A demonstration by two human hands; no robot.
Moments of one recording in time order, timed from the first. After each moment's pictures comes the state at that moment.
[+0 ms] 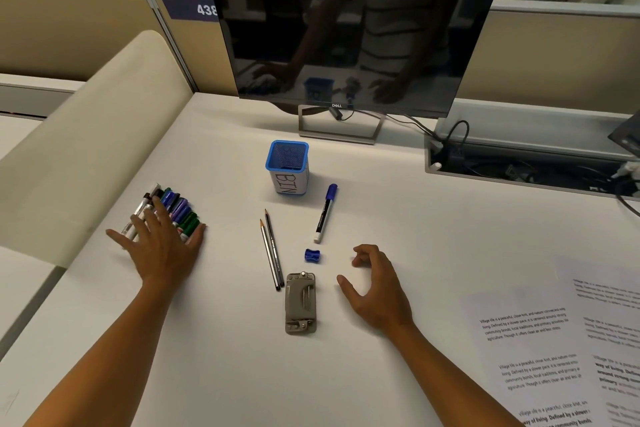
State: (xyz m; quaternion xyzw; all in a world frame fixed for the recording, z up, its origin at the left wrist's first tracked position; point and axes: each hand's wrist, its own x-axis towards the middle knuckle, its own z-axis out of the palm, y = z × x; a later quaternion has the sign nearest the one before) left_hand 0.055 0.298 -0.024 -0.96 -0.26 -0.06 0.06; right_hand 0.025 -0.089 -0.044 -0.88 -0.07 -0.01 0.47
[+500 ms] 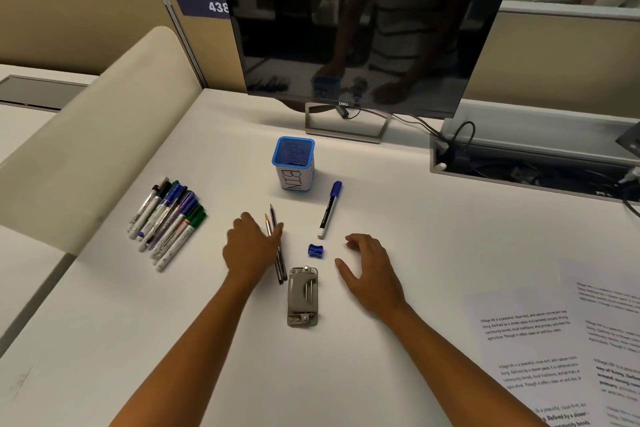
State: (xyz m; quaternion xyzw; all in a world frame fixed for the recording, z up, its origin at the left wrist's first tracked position) left_hand 0.065 0.156 -0.007 -0.93 -0.30 0.02 -0.21; right_hand 0.047 -0.079 -0.054 -0.90 -0.13 -0.02 0.41
